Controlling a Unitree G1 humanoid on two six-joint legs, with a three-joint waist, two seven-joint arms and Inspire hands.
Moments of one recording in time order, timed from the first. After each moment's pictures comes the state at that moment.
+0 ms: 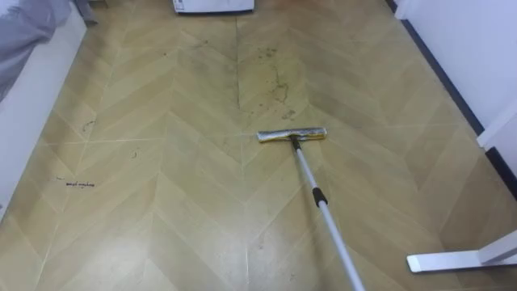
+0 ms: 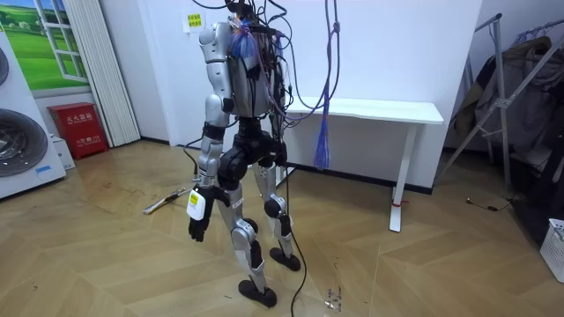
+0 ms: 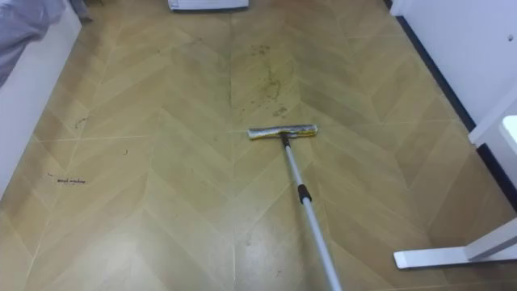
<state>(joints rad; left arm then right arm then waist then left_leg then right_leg) 0.21 0.18 0.07 1.12 0.30 0.15 0.05 0.10 -0.23 0.03 1.28 -0.24 0.11 0.07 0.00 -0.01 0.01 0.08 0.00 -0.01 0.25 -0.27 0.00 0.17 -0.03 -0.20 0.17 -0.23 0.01</state>
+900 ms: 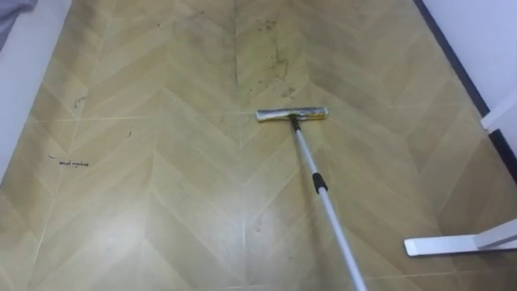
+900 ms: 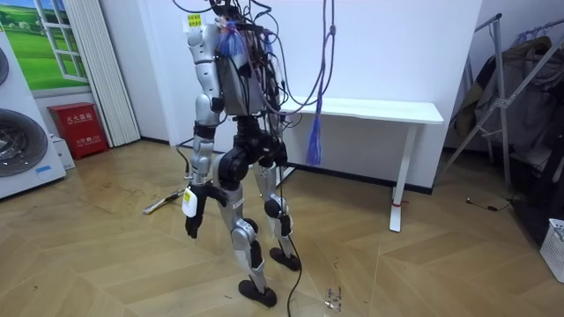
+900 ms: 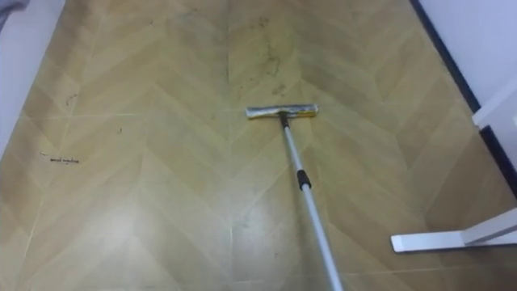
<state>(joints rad) 0.10 0.19 0.01 1.08 0.31 0.15 0.06 0.05 -0.24 0.10 1.28 -0.06 0.12 0.04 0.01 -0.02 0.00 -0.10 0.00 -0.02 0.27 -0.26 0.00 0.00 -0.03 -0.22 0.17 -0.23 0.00</state>
